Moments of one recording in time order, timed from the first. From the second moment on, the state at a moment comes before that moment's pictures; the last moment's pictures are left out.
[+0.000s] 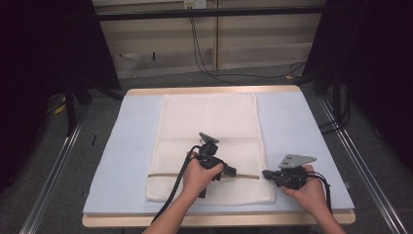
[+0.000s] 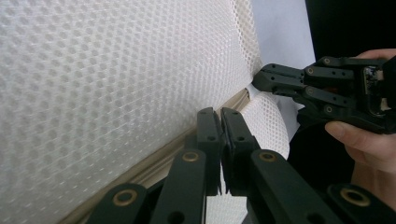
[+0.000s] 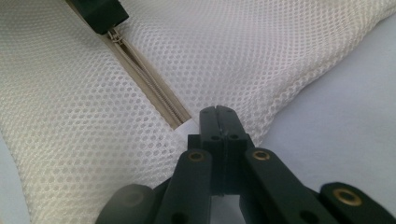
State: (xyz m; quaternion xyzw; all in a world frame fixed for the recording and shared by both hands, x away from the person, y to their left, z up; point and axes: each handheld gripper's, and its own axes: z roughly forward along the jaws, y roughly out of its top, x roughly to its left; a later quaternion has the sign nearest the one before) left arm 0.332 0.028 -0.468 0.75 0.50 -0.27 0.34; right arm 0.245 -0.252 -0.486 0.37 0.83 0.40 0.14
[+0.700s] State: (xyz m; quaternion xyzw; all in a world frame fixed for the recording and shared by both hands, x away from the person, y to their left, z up) left arm 0.335 0.043 -0.467 0.74 0.51 -0.28 0.33; right arm 0.245 -0.252 -0.487 0.37 0.83 0.40 0.14
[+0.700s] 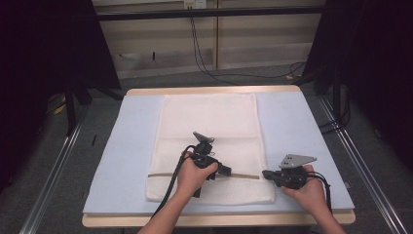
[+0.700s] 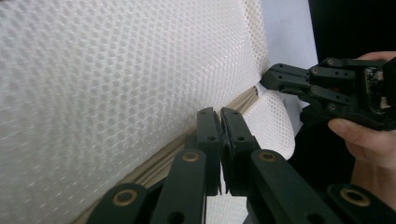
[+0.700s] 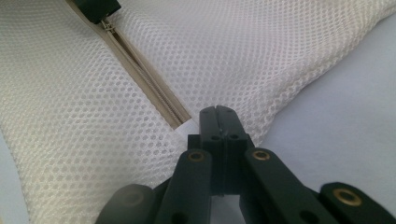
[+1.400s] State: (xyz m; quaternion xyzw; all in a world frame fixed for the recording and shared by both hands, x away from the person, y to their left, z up) left arm 0.337 0.058 -0.467 0.75 0.51 -0.27 0.33; right arm 0.245 -0.252 -0.486 0.38 0.83 0.40 0.14
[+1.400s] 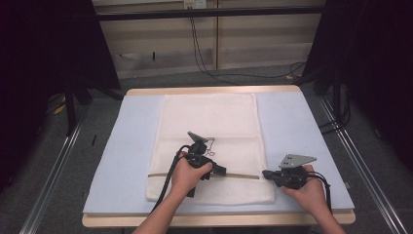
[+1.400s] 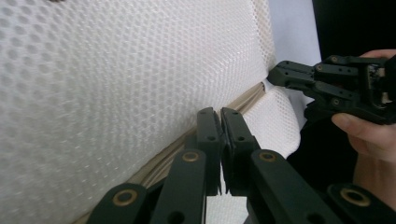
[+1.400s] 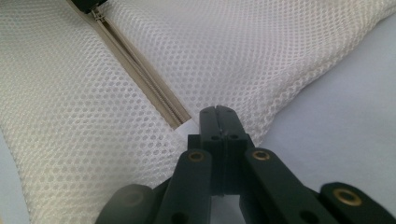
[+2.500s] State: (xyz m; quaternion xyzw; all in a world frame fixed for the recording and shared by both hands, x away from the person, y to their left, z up) left arm 0.339 0.081 -0.464 0.74 0.52 -0.28 0.33; right arm 0.245 -0.253 -0.487 0.37 0.83 0.40 0.14
